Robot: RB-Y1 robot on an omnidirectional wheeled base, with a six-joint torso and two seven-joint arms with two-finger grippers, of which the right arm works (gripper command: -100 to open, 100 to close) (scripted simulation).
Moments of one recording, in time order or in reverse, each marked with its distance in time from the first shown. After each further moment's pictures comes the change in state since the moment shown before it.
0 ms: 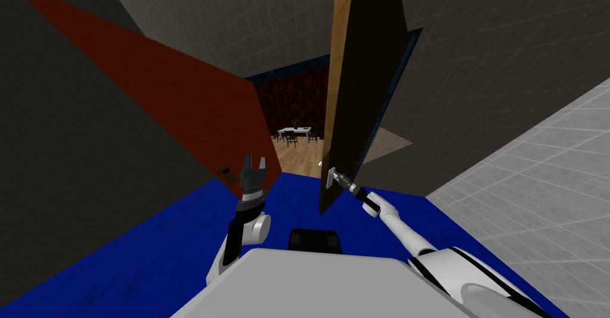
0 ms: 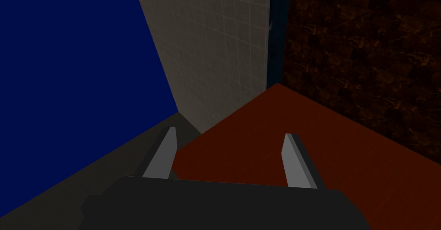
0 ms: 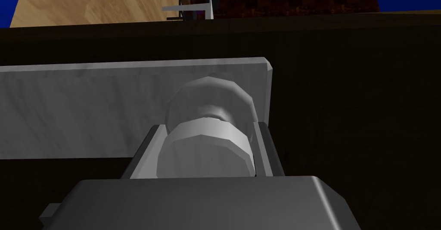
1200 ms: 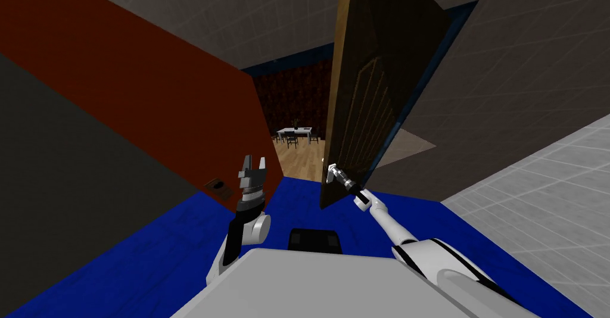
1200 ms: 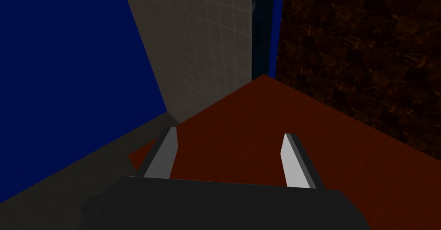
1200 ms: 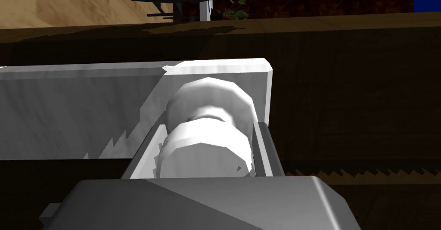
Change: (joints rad) arm -0.058 0.097 -0.066 0.035 -0.089 0.199 0.136
